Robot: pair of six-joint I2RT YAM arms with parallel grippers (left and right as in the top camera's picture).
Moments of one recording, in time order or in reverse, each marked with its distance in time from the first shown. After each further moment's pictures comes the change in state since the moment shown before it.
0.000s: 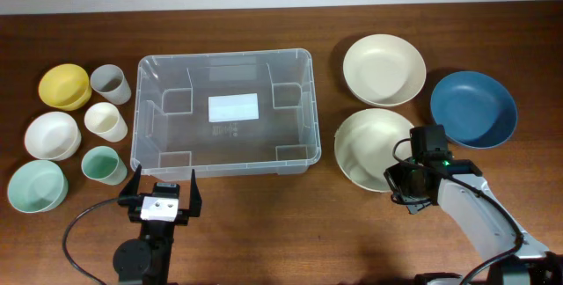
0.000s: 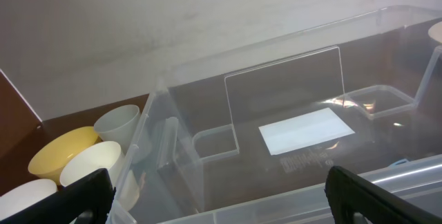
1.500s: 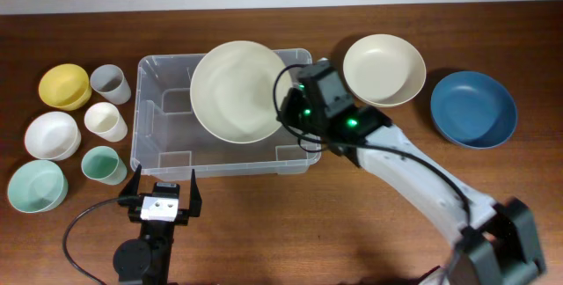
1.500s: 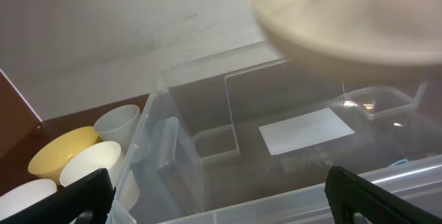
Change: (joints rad) left arm 0.000 0.000 0.000 0.000 0.000 0.000; right arm 0.566 0.282 0.605 0.250 -0.005 -0.239
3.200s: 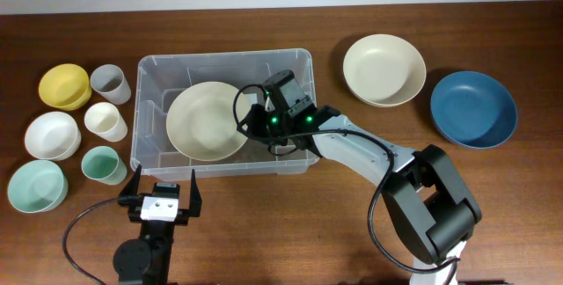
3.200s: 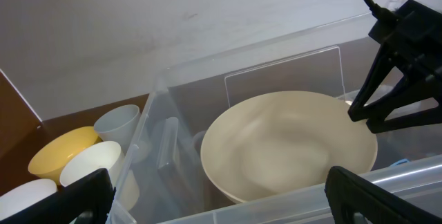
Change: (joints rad) left arm 0.000 0.000 0.000 0.000 0.000 0.000; right arm 0.047 0.316 0.056 0.207 -0.336 -0.001
